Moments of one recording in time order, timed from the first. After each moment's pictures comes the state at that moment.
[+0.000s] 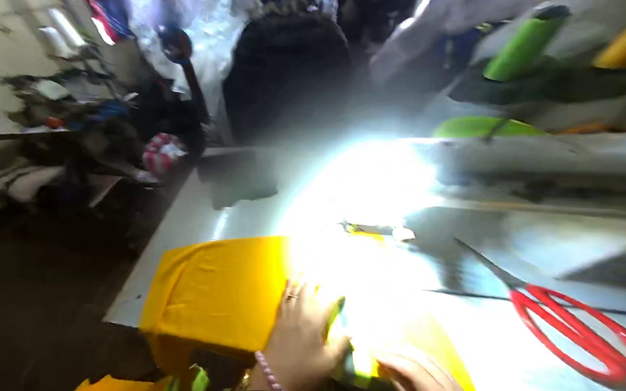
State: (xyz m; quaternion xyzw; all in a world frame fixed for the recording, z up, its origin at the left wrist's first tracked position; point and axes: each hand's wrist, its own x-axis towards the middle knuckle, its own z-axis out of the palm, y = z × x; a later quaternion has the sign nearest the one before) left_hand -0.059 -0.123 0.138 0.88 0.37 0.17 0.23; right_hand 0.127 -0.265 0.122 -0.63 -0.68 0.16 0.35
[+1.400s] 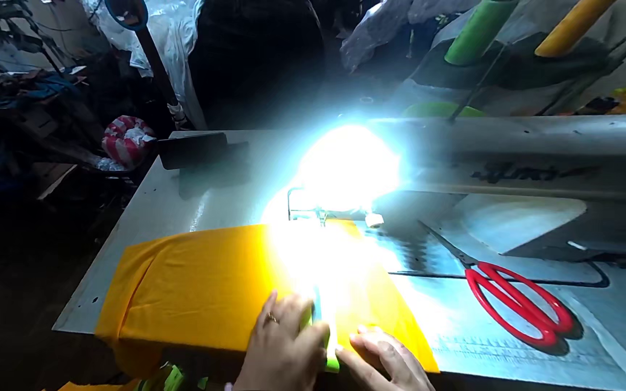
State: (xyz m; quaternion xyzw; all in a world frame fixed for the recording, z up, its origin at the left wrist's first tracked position) left_hand -0.071 -0.150 0.124 0.91 0.29 0.25 0.15; right_hand 0.123 -0.269 0.118 -0.64 -0.71 0.07 0.28
